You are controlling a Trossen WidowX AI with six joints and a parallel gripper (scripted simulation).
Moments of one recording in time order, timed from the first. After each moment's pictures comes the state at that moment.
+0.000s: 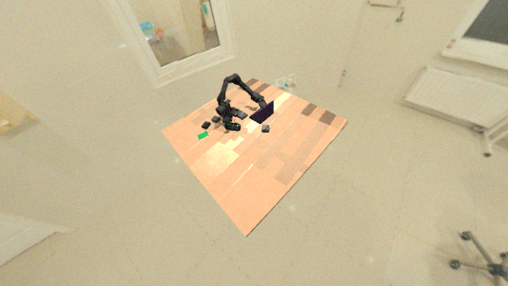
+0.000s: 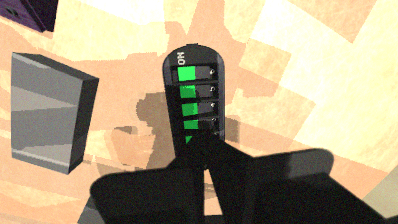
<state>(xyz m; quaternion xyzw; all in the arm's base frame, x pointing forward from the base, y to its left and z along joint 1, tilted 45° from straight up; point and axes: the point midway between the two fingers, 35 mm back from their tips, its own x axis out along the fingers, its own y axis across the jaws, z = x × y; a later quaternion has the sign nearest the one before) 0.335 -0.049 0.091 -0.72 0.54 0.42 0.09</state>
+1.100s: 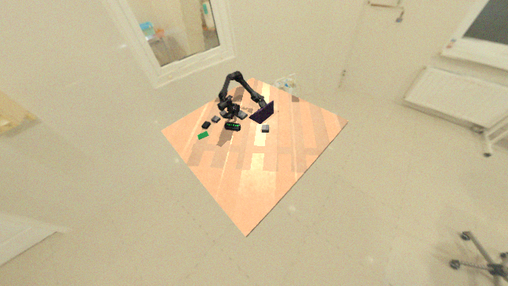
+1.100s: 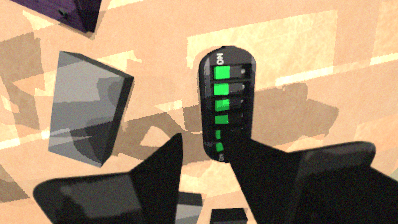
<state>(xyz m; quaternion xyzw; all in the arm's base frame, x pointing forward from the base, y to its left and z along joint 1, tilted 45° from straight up) 0.298 -0.056 0.110 -0.72 0.55 0.43 0.09</state>
